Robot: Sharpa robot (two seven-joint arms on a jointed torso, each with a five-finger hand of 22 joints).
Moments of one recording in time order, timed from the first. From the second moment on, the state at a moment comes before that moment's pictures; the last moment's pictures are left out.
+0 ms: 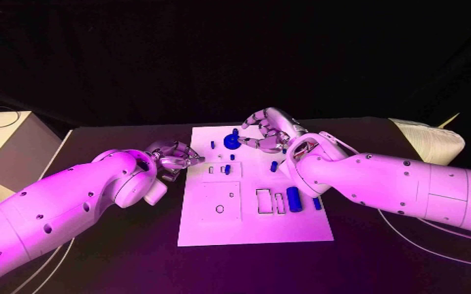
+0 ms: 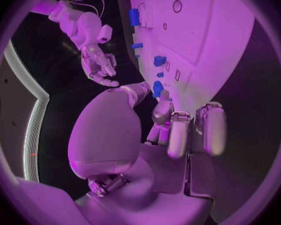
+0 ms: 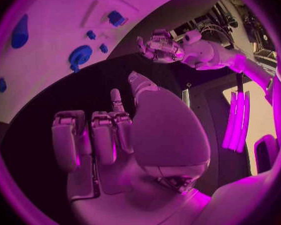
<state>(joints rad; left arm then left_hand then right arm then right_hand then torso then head) 1.02 -0.75 0.21 1.40 -0.76 -0.13 -0.28 1.28 -0.26 0.59 0.28 0.07 0.75 0.16 0.59 0.31 1.25 0.07 1.28 1.02 1.47 0.01 1.57 1.31 0.07 1.41 0.11 1.47 1.28 1.23 -0.72 -0.11 1.50 -1.13 -0.71 -0.09 1.39 -0.20 0.23 0.29 0.22 0.92 0.16 0.28 0.25 1.46 0.07 1.53 1.31 1.47 0.00 1.57 1.31 0.02 1.47 0.10 1.52 1.31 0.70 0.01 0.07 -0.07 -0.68</state>
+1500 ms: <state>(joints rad) 1.16 -0.52 0.15 1.24 -1.01 0.12 -0.56 1.14 -0.22 0.46 0.29 0.06 0.76 0.14 0.71 0.43 1.26 0.06 1.29 1.05 1.46 0.00 1.57 1.31 0.07 1.42 0.09 1.47 1.29 1.28 -0.74 -0.10 1.43 -0.90 -0.70 -0.09 1.39 -0.20 0.23 0.29 0.23 0.91 0.16 0.28 0.25 1.46 0.07 1.53 1.31 1.47 0.00 1.57 1.31 0.02 1.47 0.10 1.51 1.31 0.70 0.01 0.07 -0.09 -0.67</state>
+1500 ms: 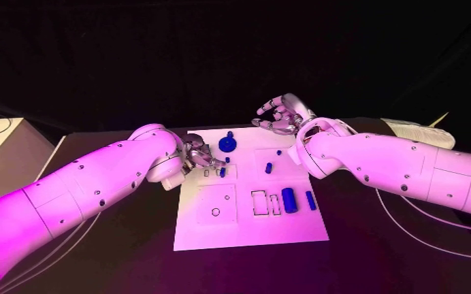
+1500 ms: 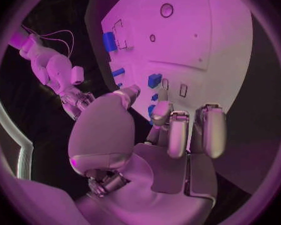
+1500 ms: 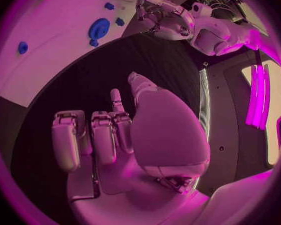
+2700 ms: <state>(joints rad) 1.16 -0.45 0.13 1.14 -0.99 0.16 -0.54 1.16 -0.21 0.46 0.29 0.06 0.75 0.13 0.73 0.46 1.25 0.05 1.28 1.04 1.47 -0.01 1.57 1.31 0.07 1.42 0.09 1.47 1.29 1.28 -0.72 -0.10 1.42 -0.91 -0.68 -0.12 1.38 -0.20 0.23 0.29 0.23 0.91 0.16 0.28 0.25 1.46 0.07 1.53 1.31 1.47 0.00 1.57 1.31 0.02 1.47 0.10 1.51 1.31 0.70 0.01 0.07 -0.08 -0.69</state>
